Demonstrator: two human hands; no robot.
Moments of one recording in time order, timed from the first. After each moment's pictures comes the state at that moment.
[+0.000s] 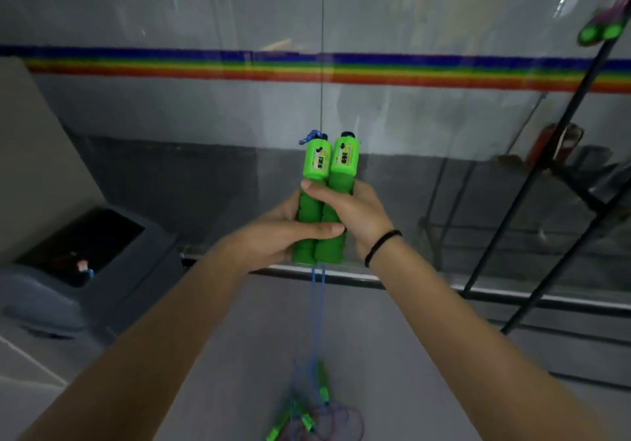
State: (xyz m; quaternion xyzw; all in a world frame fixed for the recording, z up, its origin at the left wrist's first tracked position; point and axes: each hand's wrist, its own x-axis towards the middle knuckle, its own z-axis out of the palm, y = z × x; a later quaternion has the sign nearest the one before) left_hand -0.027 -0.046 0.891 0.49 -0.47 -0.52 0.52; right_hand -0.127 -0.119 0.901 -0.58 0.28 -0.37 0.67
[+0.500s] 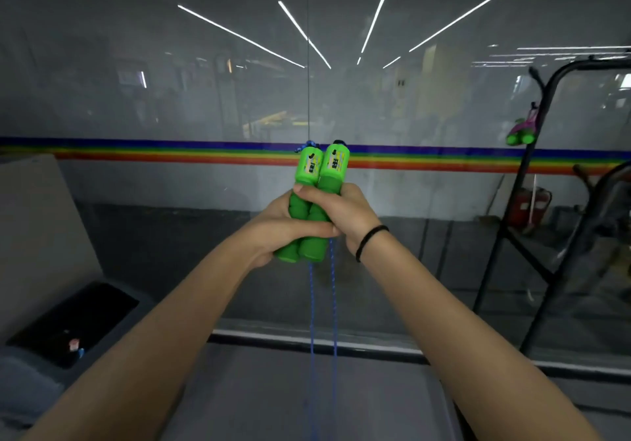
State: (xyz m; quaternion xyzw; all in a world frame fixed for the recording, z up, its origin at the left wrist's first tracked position) left_hand -0.058 -0.052 1.039 0.55 -0.53 -0.36 0.54; right_hand -0.144 -0.127 1.042 -0.63 0.21 -0.41 0.62
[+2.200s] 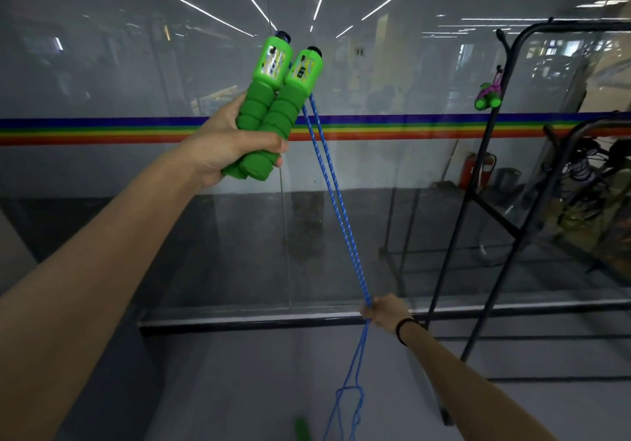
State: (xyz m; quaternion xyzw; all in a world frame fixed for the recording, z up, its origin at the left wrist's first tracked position) left_hand 0.022 -0.073 1.083 0.50 -0.60 -0.31 0.54; right_hand -0.207 -0.214 0.772 -0.69 0.58 -0.14 0.41
